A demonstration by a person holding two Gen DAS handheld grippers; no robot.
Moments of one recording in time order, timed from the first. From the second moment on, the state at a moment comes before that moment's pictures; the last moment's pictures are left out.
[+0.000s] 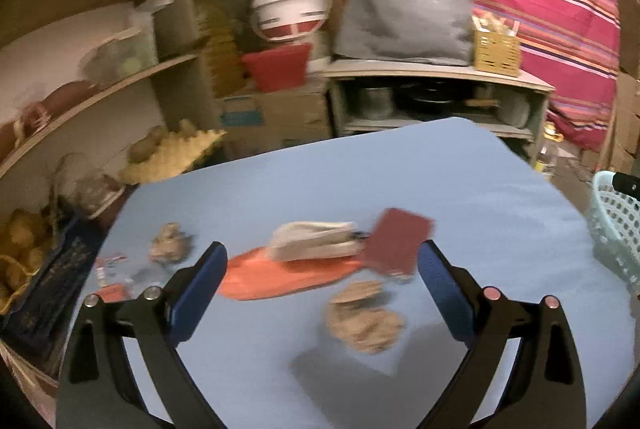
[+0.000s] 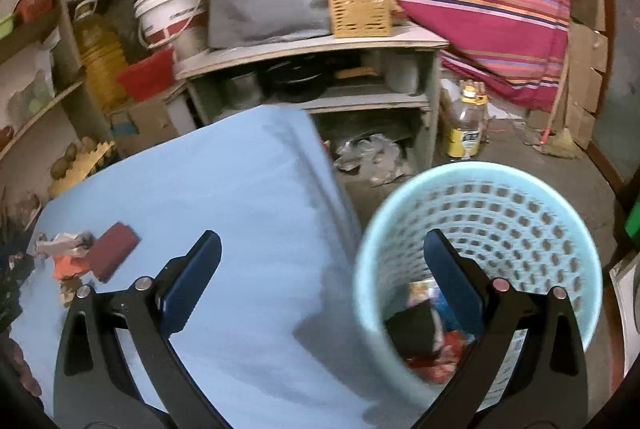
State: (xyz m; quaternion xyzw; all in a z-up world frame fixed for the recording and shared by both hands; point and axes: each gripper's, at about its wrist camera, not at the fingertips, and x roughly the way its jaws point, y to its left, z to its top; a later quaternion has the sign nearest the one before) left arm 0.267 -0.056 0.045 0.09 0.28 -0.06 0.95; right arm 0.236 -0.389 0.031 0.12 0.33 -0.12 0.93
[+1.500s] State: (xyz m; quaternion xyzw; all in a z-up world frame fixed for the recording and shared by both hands) left arm 0.337 0.141 -0.018 0.03 0.37 0.05 0.93; right arm 0.292 -0.106 -0.021 -0.03 0.40 0.05 0.92
